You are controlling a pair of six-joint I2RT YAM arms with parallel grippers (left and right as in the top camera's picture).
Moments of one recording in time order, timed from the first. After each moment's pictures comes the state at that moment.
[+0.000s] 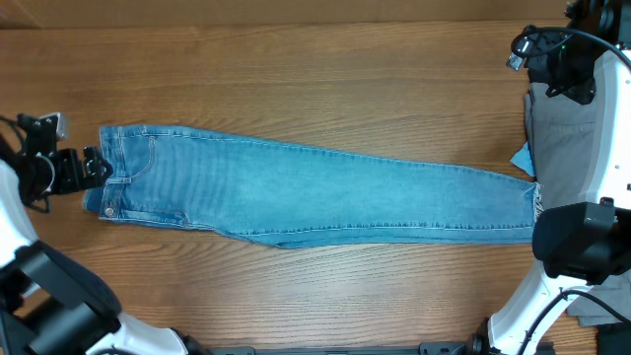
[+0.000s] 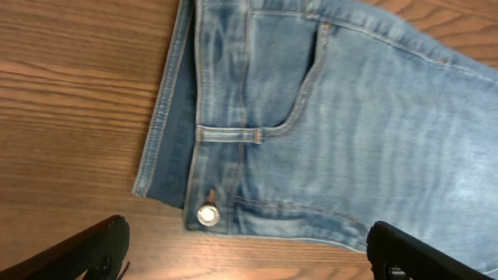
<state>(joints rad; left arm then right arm) 0.70 1.83 1.53 -1.09 0.38 0.49 -0.22 2.05 2.30 -1.42 -0.07 0.28</state>
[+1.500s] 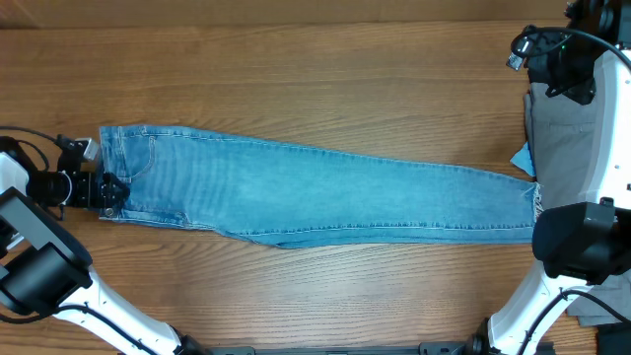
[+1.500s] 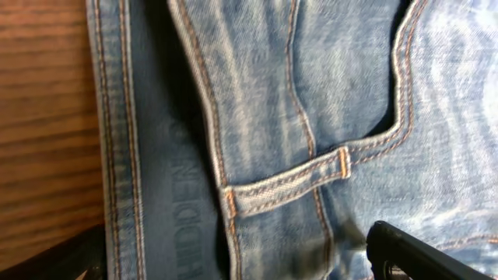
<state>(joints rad) 0.73 2.16 1.55 -0.99 0.45 0.81 -0.22 2.05 2.30 -1.42 -0.07 0.28</state>
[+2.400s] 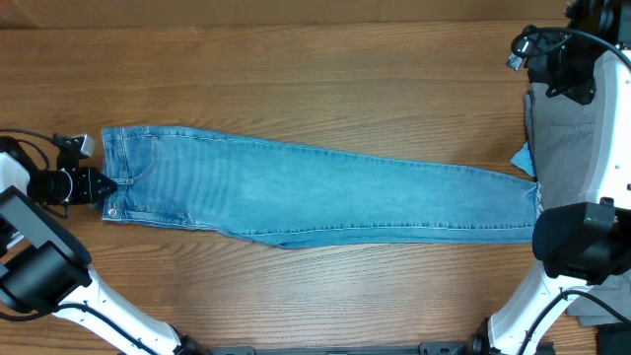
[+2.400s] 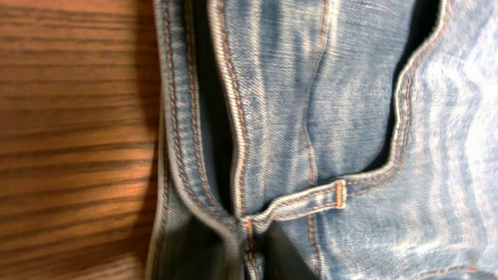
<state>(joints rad) 0.72 2.17 1.56 -0.97 0.50 0.70 -0.22 2.05 2.30 -1.42 -0.07 0.28</state>
